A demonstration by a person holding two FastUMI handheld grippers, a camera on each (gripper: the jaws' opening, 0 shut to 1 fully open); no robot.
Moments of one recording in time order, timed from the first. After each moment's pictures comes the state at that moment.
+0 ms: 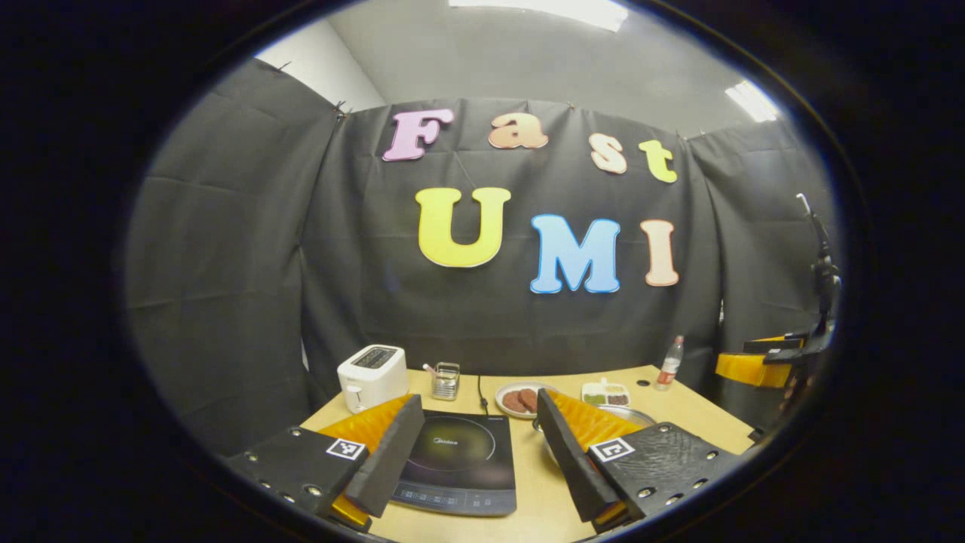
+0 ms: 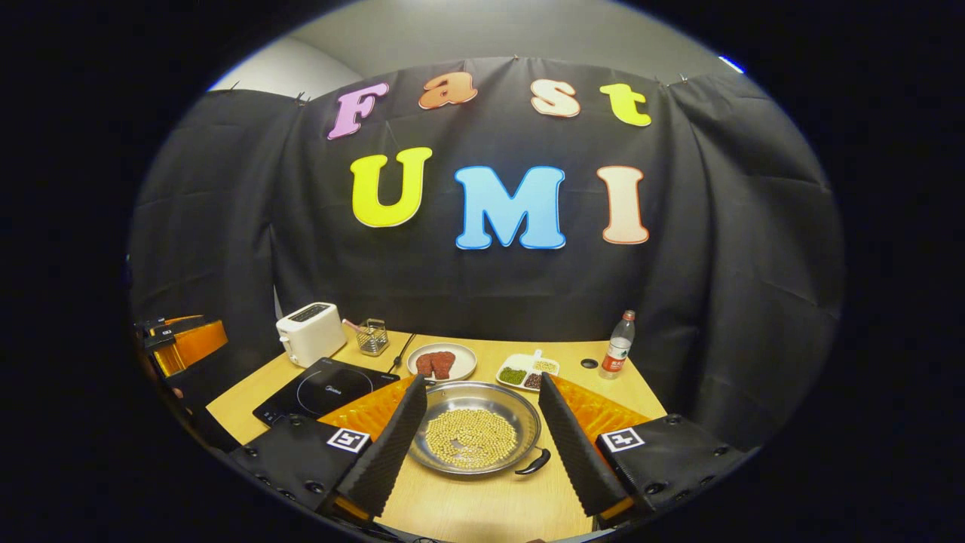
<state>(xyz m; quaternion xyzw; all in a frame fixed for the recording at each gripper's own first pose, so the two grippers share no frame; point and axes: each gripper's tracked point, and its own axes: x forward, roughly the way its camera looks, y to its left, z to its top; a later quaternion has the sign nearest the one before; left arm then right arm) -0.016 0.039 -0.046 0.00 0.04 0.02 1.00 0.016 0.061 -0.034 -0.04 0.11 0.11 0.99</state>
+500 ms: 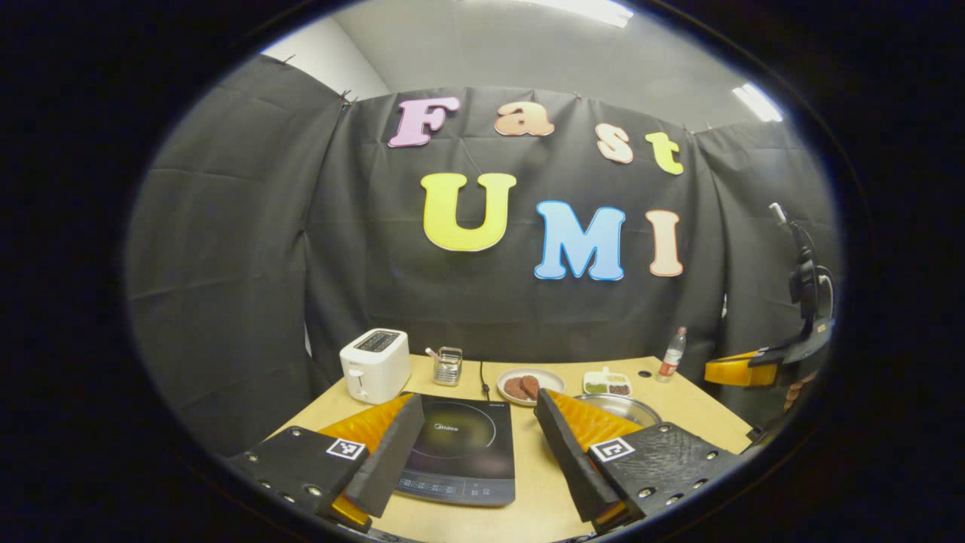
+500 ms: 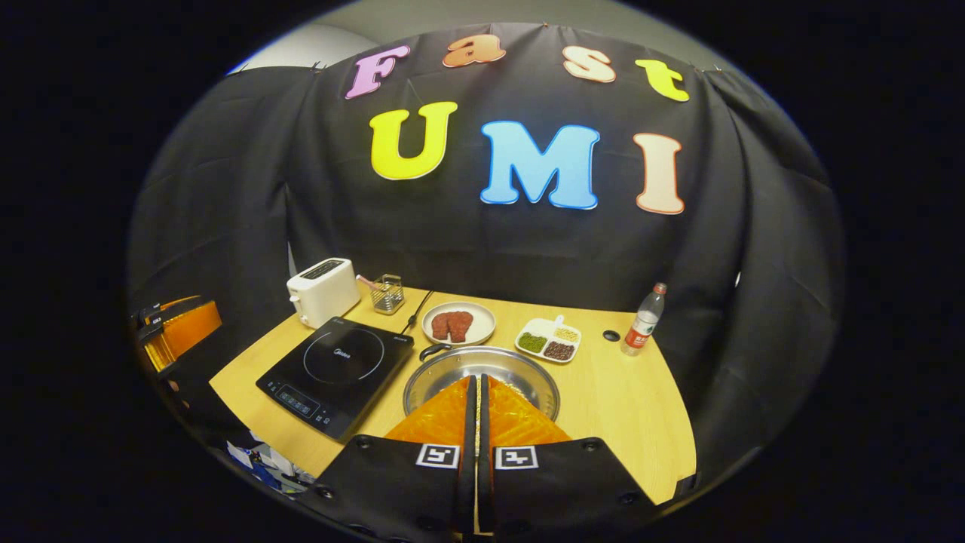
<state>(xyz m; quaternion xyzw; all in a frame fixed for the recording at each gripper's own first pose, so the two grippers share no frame) -0.019 0.034 -0.066 -0.01 0.07 0.03 1.00 0.031 0.084 -0.081 -0.07 0.20 0.15 0.97</state>
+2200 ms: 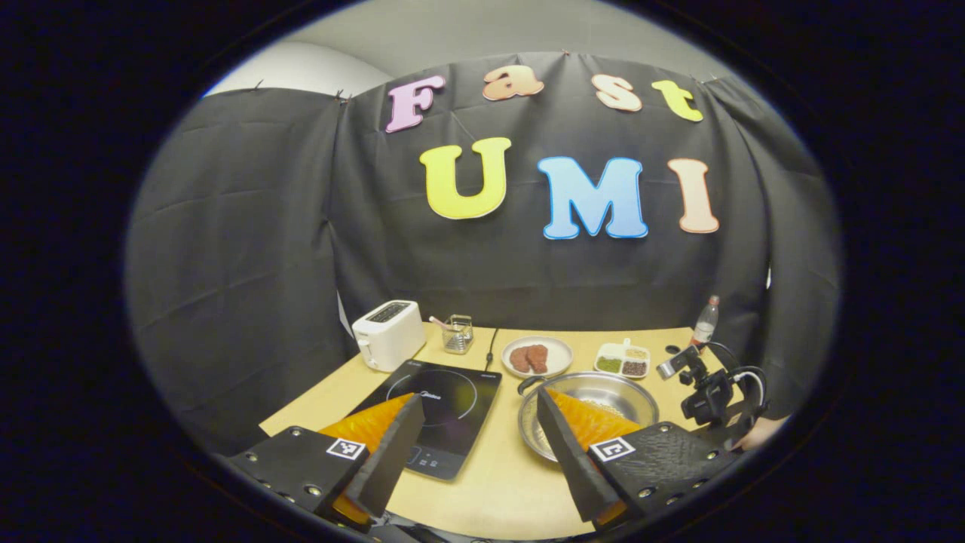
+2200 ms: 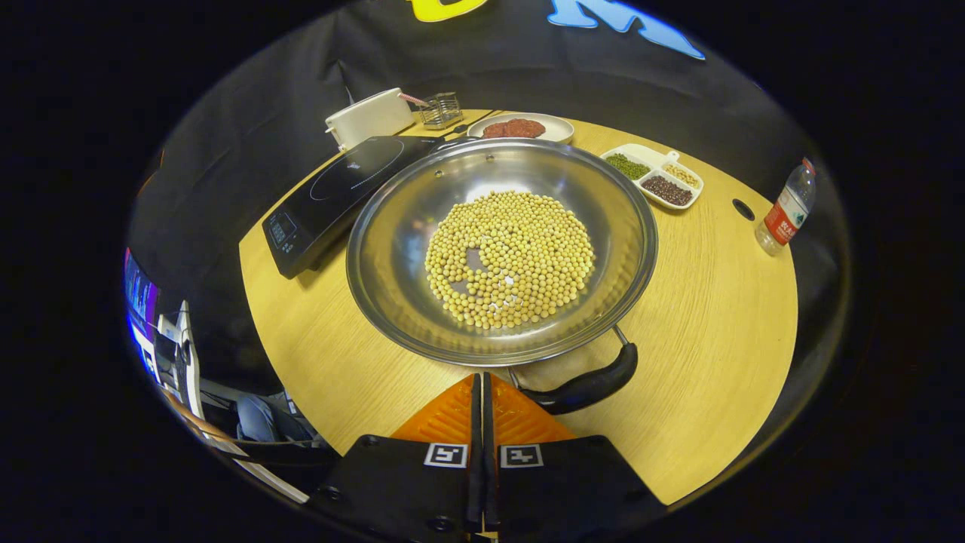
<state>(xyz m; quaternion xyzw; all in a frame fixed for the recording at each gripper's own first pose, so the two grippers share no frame) 0.004 -0.127 -0.083 0.03 0.15 0.14 0.98 0.071 0.009 -0.313 -0.14 0.47 0.33 0.81</state>
